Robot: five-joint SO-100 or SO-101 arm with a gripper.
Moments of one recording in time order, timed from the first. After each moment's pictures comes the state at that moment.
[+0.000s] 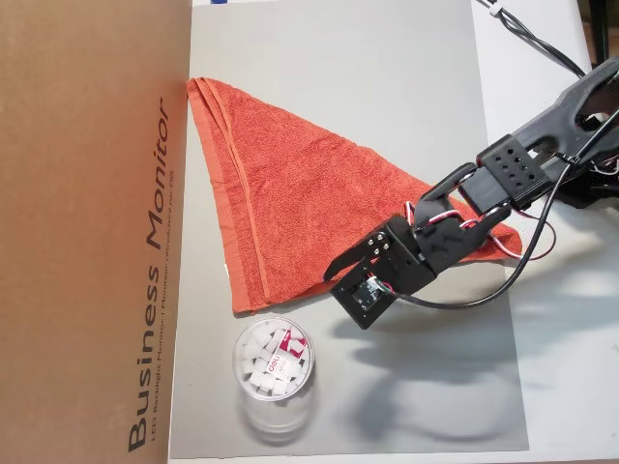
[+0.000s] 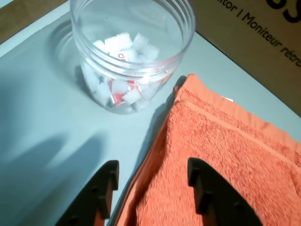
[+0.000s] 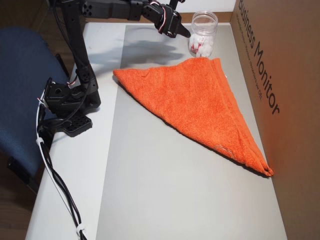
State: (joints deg) arm -30.1 91.4 103.2 24.1 74.2
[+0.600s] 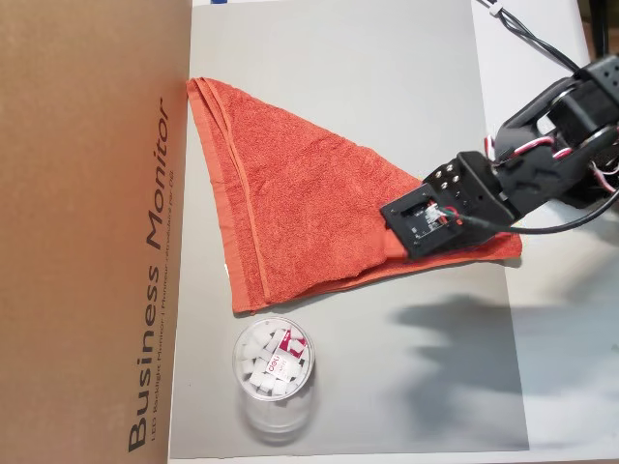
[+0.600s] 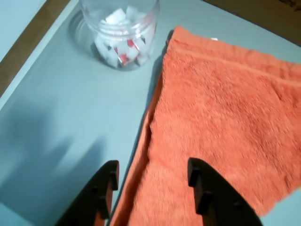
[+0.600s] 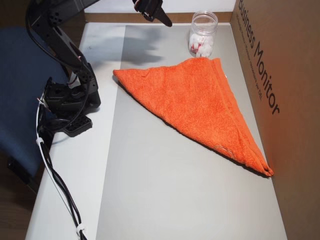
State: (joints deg) arm -29.2 119.9 103.3 60.2 87.5
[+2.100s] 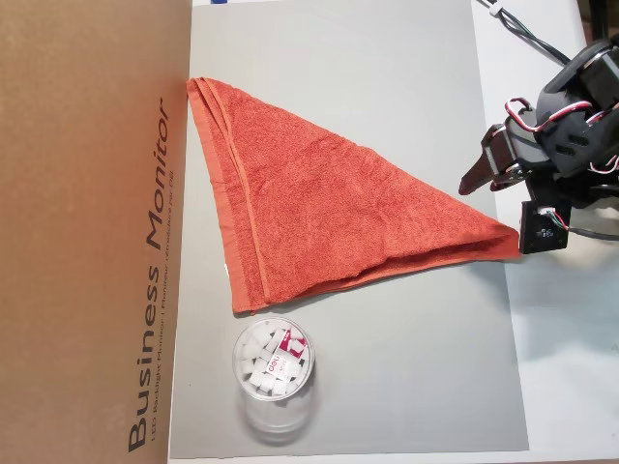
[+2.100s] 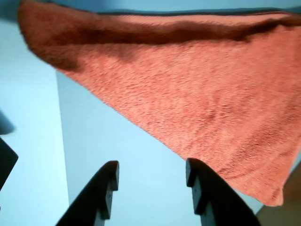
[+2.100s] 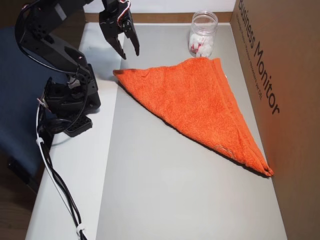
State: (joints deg) arm -24.9 129.8 112.3 95.4 12.1
